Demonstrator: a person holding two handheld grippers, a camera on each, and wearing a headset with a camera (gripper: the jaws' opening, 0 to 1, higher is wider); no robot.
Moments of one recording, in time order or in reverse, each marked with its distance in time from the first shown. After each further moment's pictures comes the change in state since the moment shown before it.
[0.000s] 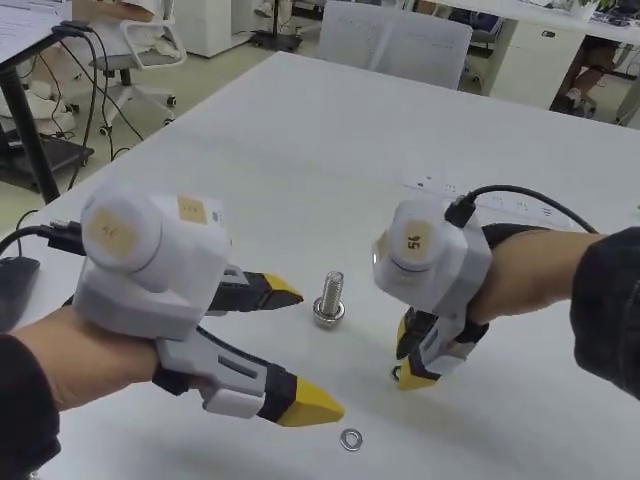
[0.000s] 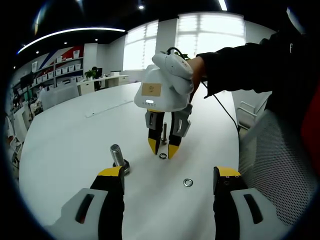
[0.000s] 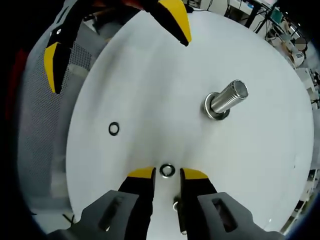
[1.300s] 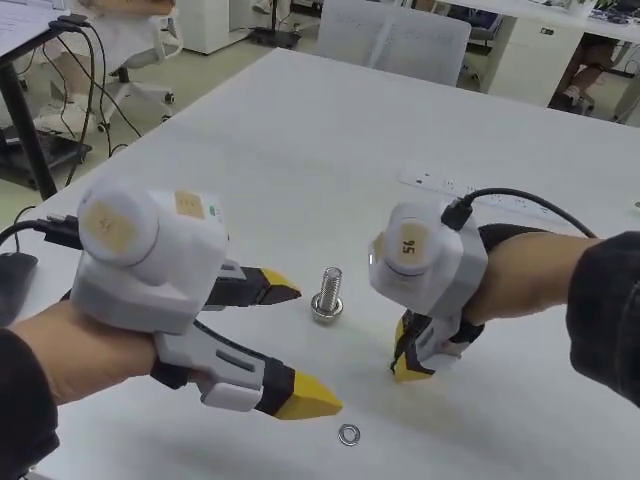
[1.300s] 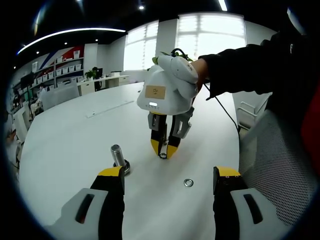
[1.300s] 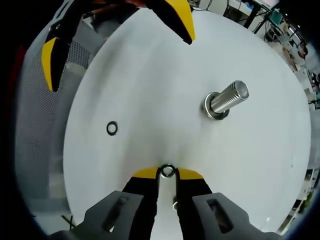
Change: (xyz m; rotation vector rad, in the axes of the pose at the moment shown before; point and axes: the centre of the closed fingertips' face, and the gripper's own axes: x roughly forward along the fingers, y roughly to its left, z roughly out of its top) left arm -0.001 0.000 0.000 0.000 -0.005 0.003; right arm 0.001 -0.001 0.000 -0.002 0.010 -0.035
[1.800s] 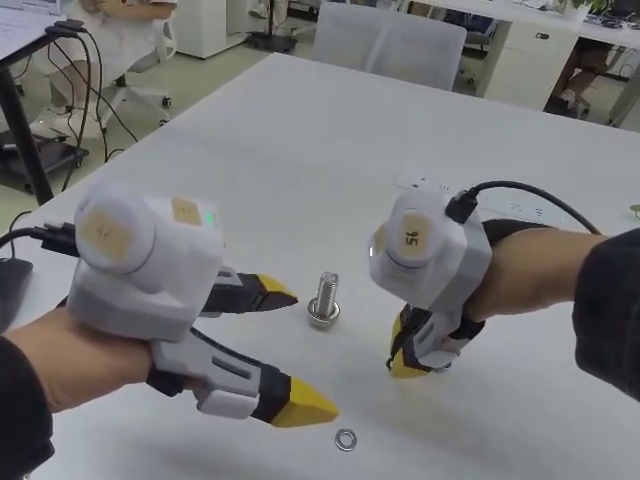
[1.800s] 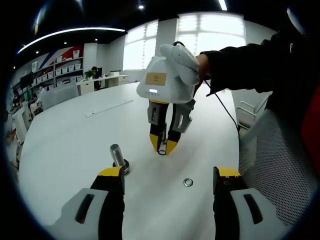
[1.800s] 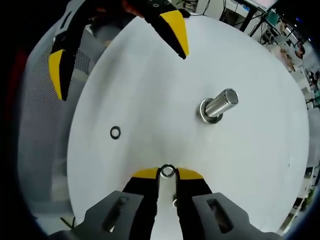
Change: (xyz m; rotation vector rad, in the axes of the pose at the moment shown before) left arm 0.000 0.000 -0.001 0.001 0.006 -0.003; right arm -0.015 0.000 0.005 0.015 -0.032 -0.012
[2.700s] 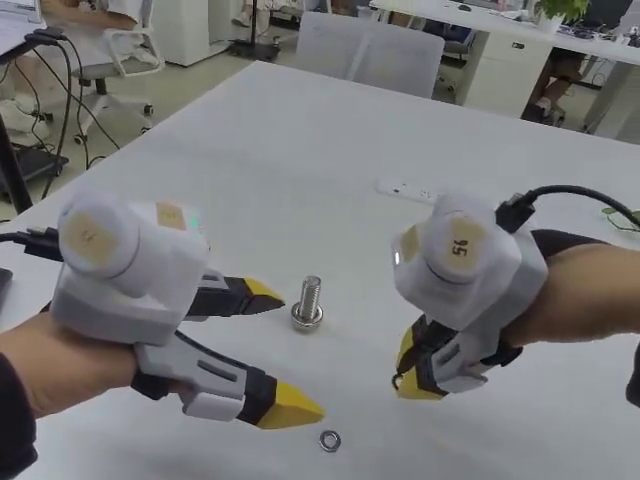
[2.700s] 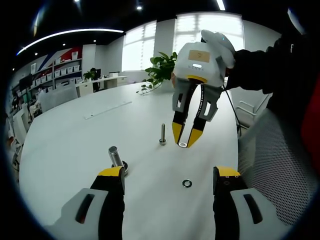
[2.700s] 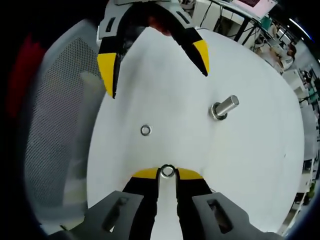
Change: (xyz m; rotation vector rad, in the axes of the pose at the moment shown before) left arm 0.001 -0.001 0.003 0.012 -0.005 -0.007; right arm -0.034 0.046 -0.008 0.027 -0.068 -0.042
